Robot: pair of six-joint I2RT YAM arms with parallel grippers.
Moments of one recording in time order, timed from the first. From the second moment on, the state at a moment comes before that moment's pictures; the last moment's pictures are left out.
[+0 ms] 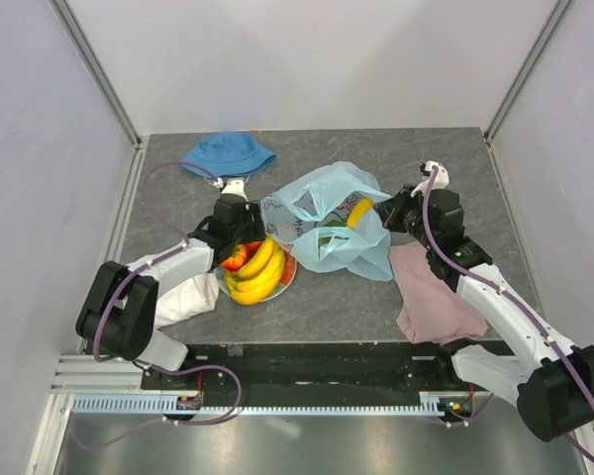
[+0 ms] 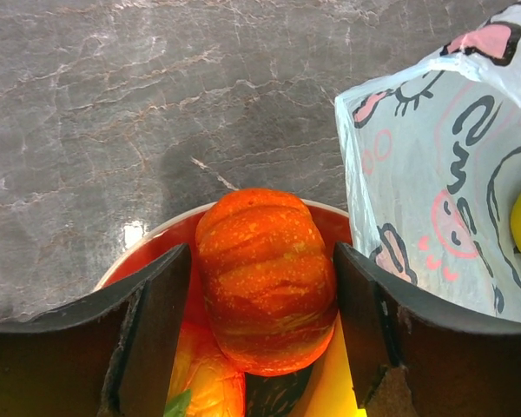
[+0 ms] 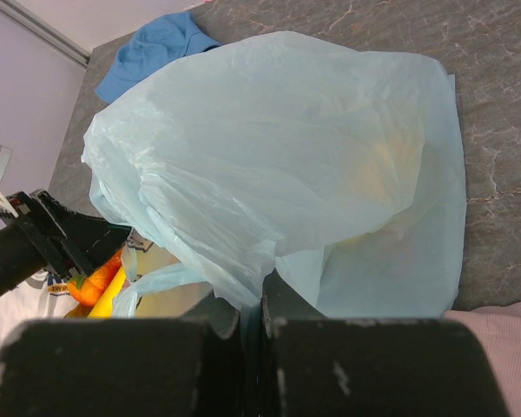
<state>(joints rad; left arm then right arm) -0.42 1.48 0.77 0.04 -0.19 -0.38 0.35 1.05 0.77 -0.02 -0.04 0.55</state>
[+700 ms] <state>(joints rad) -0.42 1.47 0.77 0.04 -0.17 -0.38 0.35 1.05 0.77 -0.02 -0.04 0.55</state>
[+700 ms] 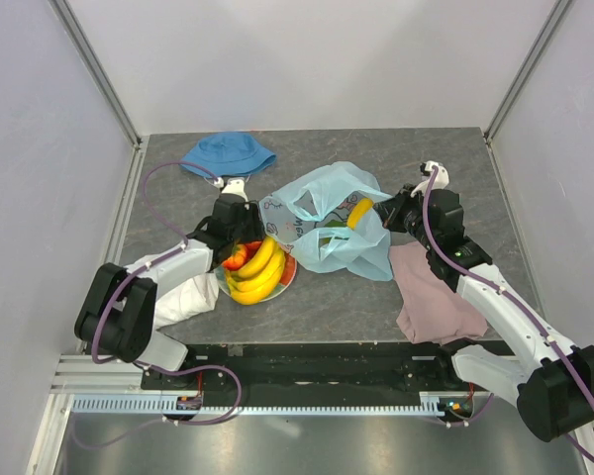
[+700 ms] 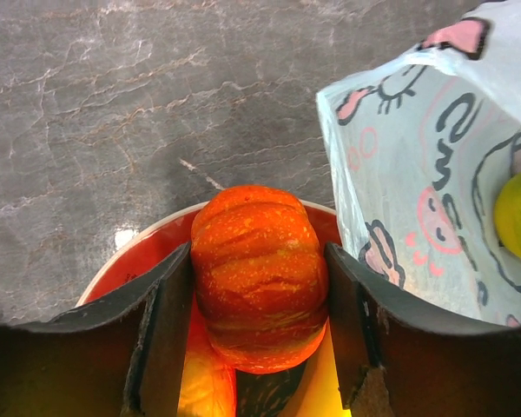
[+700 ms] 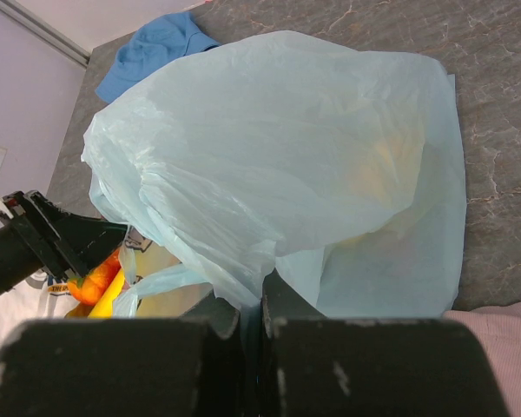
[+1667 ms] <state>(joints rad) -0.42 1.26 0.64 0.15 -0.28 -0.38 0.35 1.05 0.76 -0.02 -0.04 0.55</state>
